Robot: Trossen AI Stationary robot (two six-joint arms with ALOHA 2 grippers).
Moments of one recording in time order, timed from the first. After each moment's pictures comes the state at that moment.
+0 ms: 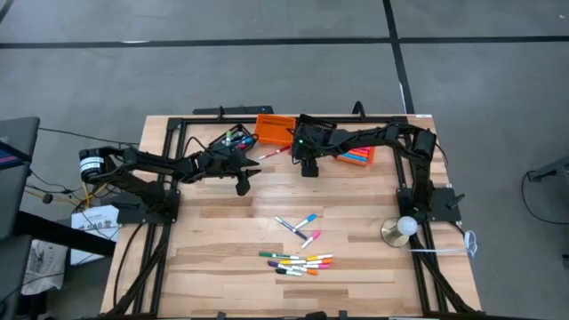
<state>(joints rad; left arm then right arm) 0.32 1.39 0.40 0.52 0.05 0.07 -0.40 1.95 1.20 -0.29 0.12 -0.52</state>
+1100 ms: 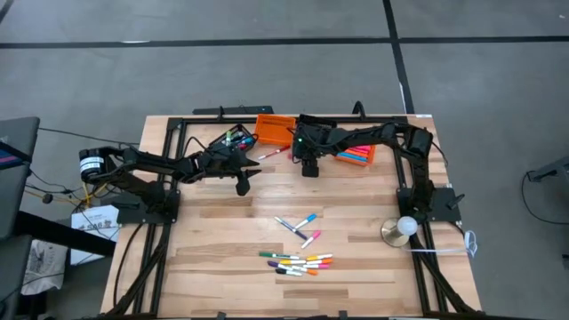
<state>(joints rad) 0.32 1.39 0.40 0.52 0.06 0.07 -0.40 2.02 1.20 -0.34 0.08 -0.48</state>
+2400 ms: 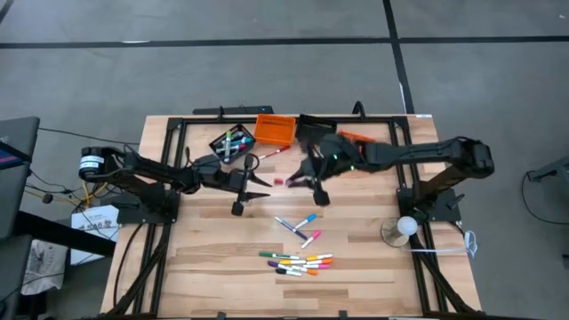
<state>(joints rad) 0.10 1.39 0.40 0.97 0.32 0.28 -0.11 1.46 1.11 -0.14 -0.30 -0.25</state>
